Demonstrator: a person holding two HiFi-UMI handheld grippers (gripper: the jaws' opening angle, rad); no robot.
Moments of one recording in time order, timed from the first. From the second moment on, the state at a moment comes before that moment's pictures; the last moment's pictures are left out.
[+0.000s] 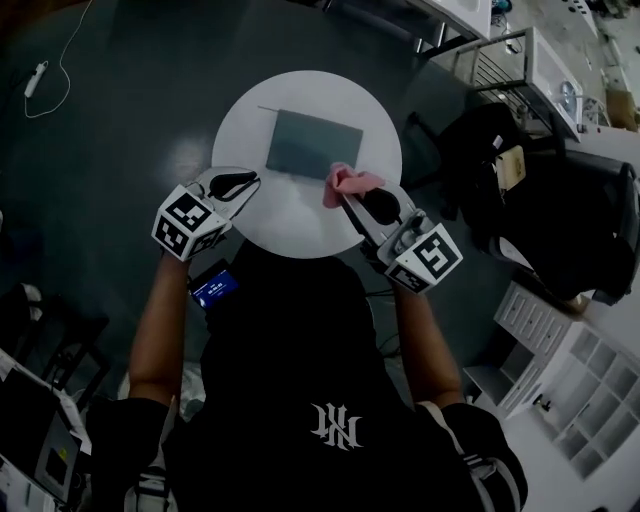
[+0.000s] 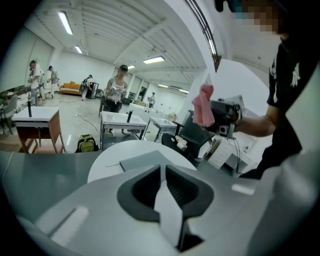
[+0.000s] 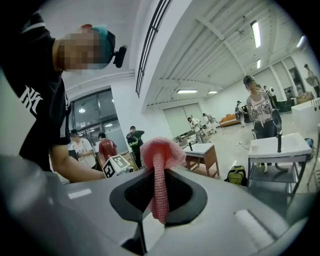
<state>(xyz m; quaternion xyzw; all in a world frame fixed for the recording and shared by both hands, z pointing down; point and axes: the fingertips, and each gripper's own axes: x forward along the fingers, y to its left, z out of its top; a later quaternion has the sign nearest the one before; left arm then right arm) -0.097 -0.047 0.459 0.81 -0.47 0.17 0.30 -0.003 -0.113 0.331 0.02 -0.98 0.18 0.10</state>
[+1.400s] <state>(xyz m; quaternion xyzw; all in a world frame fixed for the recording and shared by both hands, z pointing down) -0.096 -0.094 0.655 0.73 -0.51 0.32 0.34 -0.119 -0.193 0.611 -0.12 -0.94 -0.05 0.31</state>
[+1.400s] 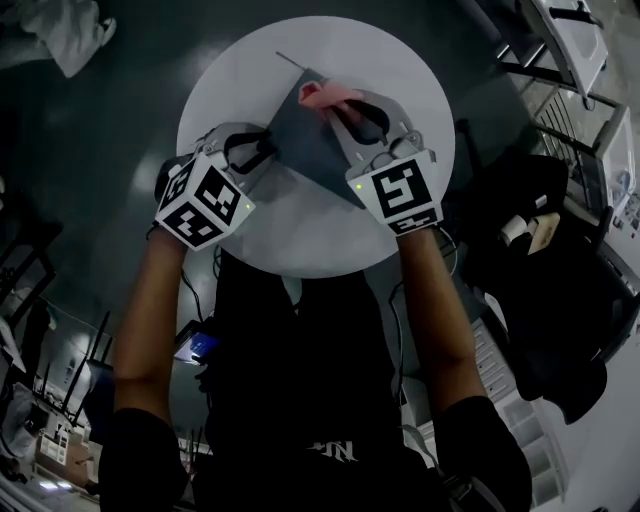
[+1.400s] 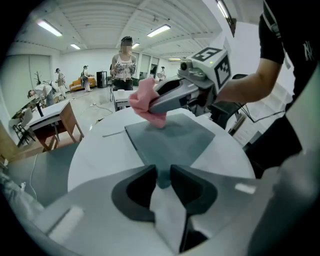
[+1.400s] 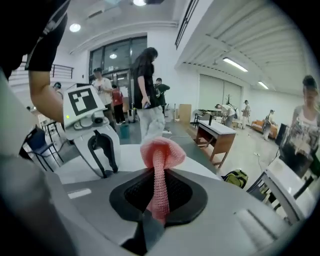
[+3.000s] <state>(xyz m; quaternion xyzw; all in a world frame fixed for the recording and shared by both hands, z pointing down) -0.094 -0.096 0.655 0.70 -0.48 0.38 0.36 -0.045 -0.226 0.649 -0.15 -0.90 -0.15 0.38</state>
